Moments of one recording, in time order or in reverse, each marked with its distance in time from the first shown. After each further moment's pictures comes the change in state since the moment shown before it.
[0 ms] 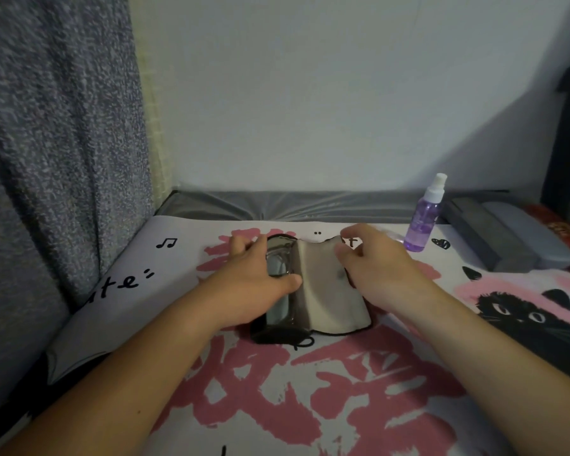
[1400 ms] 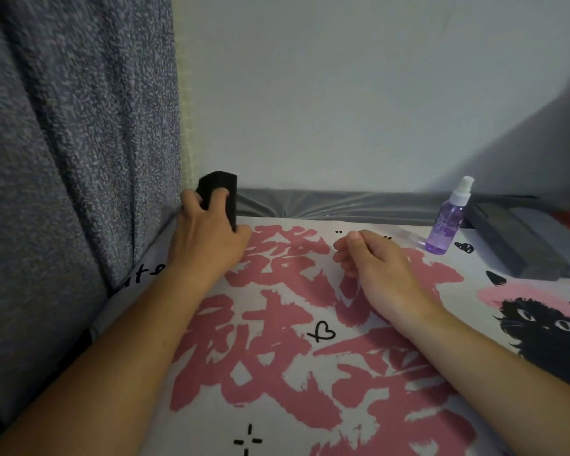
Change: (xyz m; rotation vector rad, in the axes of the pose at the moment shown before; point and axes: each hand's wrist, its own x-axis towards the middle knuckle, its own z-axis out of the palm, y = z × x) left_hand 0.027 -0.053 -0.044 0.292 0.571 -0.080; right_hand -0.007 -0.002 0.030 0.330 0.073 -0.128
